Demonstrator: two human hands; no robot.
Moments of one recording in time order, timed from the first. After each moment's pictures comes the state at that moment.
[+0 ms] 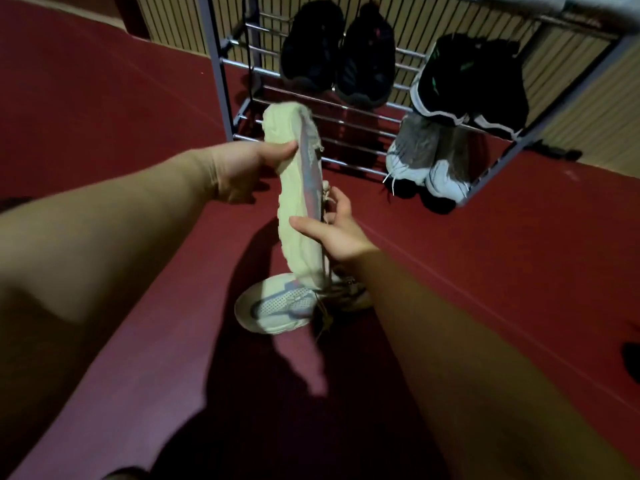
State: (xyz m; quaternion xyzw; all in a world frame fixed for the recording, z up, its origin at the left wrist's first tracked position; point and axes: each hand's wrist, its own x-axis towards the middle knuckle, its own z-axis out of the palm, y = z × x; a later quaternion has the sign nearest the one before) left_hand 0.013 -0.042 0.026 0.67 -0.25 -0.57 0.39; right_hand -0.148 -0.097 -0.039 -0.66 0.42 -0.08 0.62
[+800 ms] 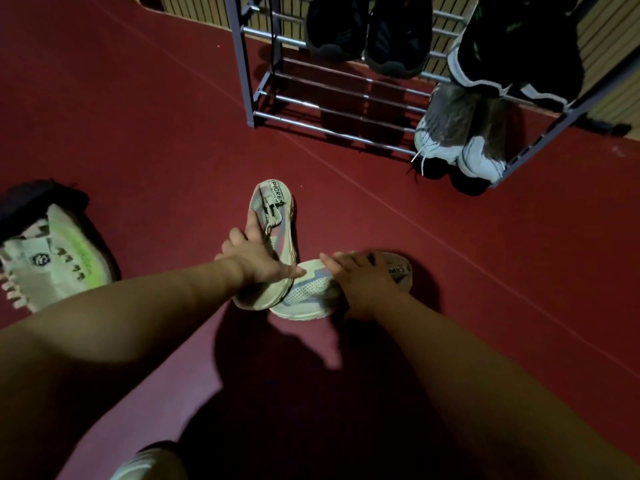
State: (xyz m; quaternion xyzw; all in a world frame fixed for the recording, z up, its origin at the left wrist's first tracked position) left_hand -0.028 0.034 -0.087 0.90 -0.26 -0.34 0.04; right_hand -0.198 -0.073 -0.100 -0.94 0.18 0.27 0.06
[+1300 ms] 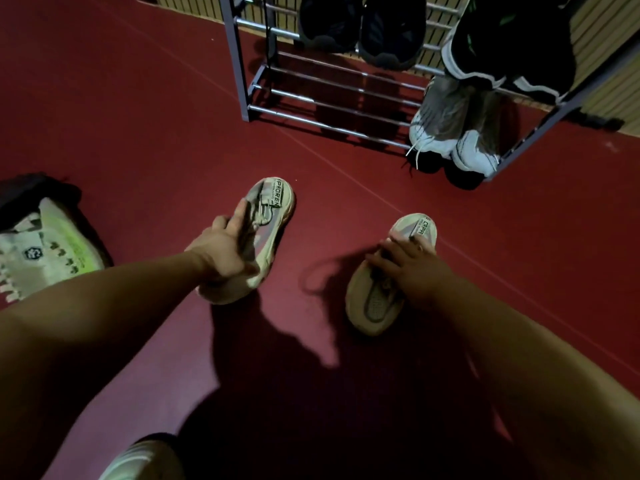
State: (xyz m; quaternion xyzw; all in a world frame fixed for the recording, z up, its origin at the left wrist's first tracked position) left_hand 0.013 0.063 -0.105 0.87 -0.39 -0.31 0.07; right_hand -0.259 -0.131 -0.096 -0.96 0.15 0.25 -0.05
